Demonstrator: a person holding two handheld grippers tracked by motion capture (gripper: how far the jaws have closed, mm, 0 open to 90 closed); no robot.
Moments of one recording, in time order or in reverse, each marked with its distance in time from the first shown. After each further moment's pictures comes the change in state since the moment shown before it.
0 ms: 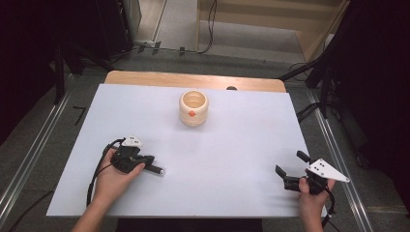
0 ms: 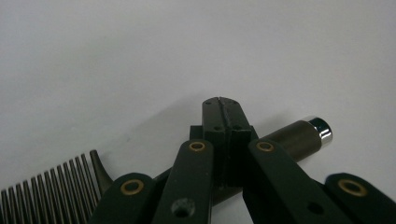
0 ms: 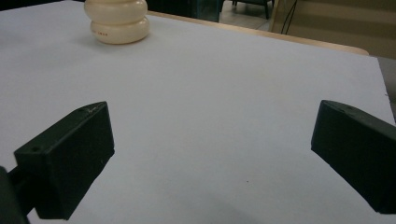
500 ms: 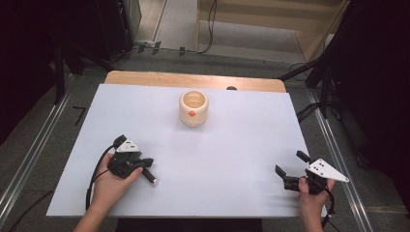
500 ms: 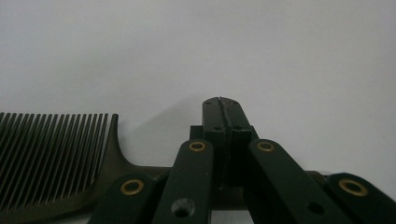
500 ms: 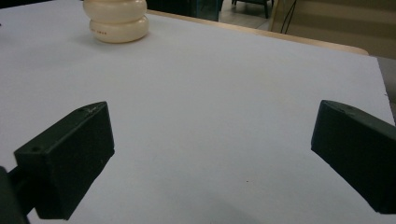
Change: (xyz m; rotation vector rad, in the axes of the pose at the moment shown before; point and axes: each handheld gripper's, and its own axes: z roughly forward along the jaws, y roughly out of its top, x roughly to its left) left arm -0.004 -0.011 -0.009 -0.076 -0.015 -0.009; right arm 0.000 0.000 0.001 0.004 -0.004 -0.005
